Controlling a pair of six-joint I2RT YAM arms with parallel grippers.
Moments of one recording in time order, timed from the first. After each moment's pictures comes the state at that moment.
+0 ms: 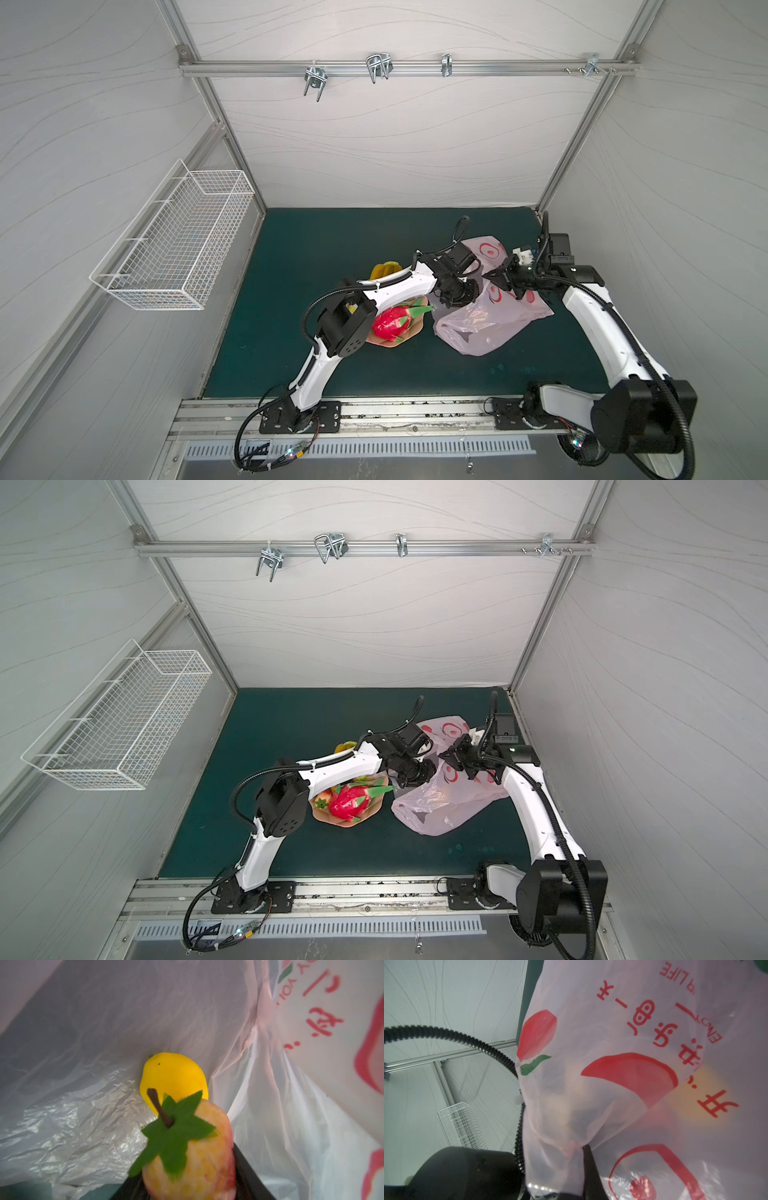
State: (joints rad) left arm -0.92 2.18 1.83 -0.68 0.40 -0.78; right arm 0.06 1.19 1.02 -0.77 -0.70 0.89
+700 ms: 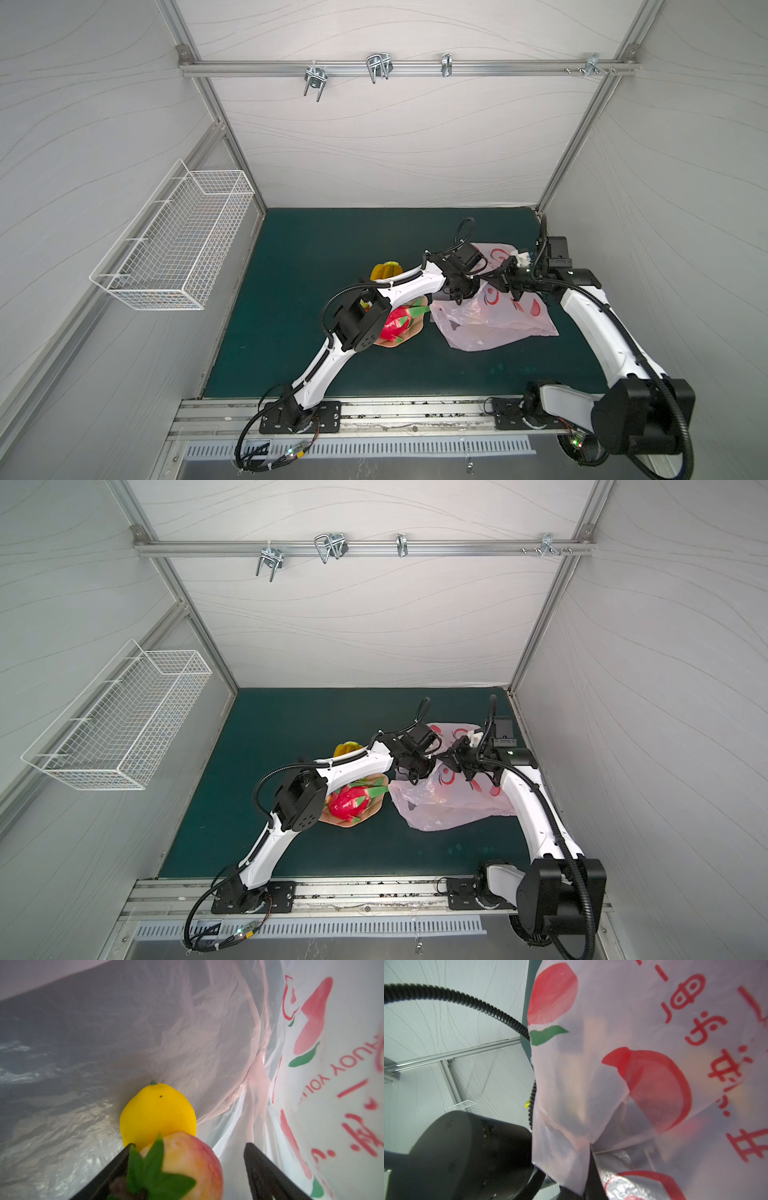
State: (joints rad) left arm -0.92 2.31 1.95 -0.62 0.43 -0.92; right arm 0.06 1.19 0.98 -0.72 -0.73 0.92
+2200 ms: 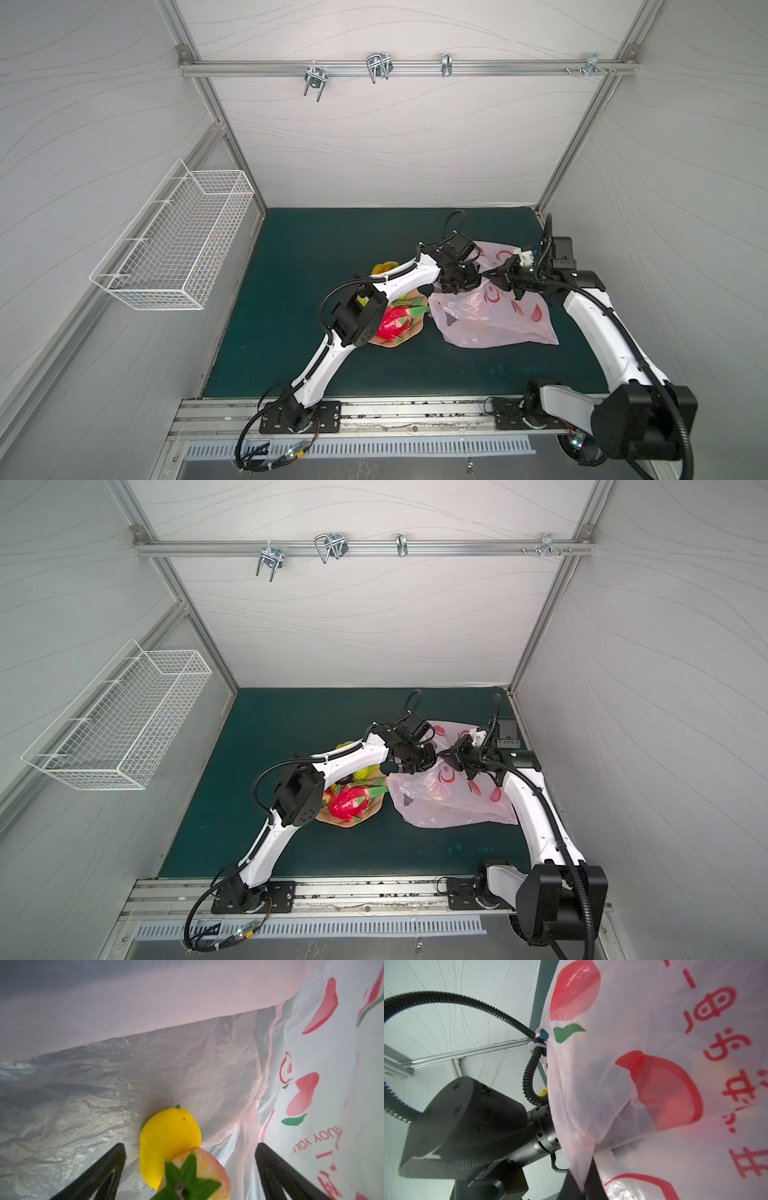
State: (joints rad) left arm -0.86 2.32 2.02 -0.68 0.38 -1.03; right arm 0.04 1.16 0.98 -0.70 -0.75 0.92
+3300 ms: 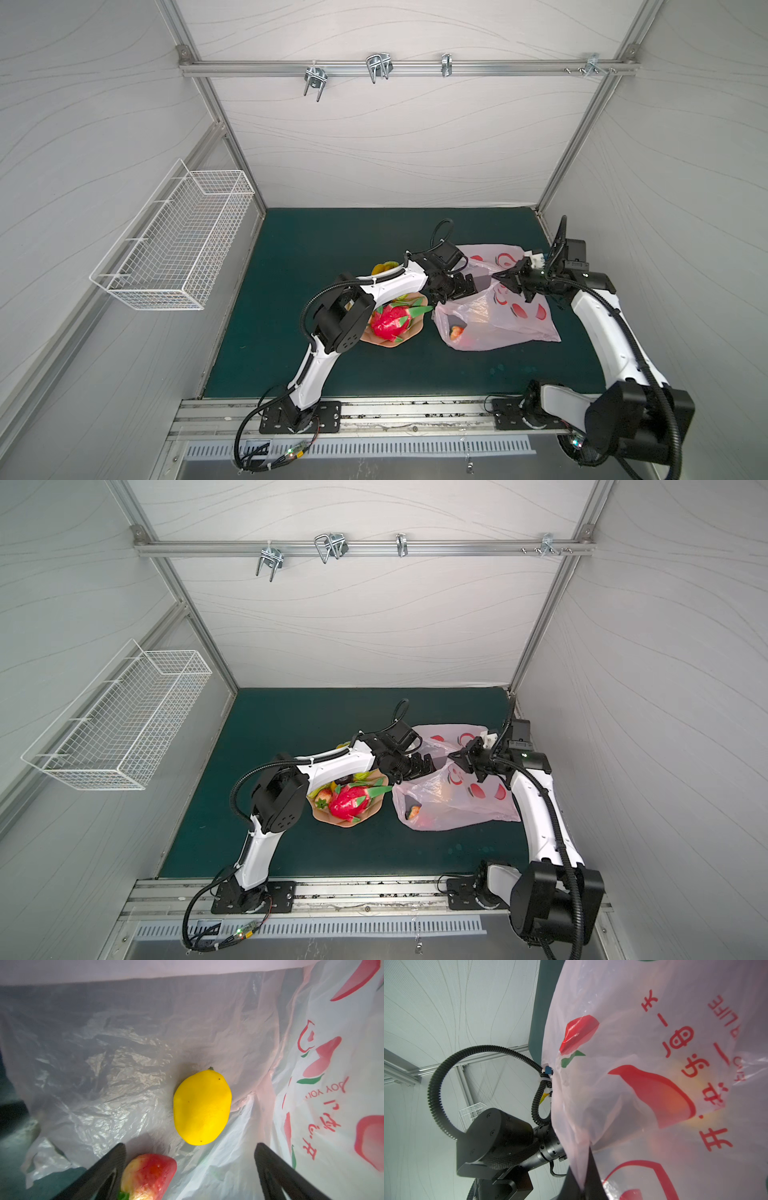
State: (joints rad) left arm -0.84 2.14 1.69 -0.58 0.43 -1.05; right arm -0.08 1.16 0.98 -0.78 -0.81 0.81
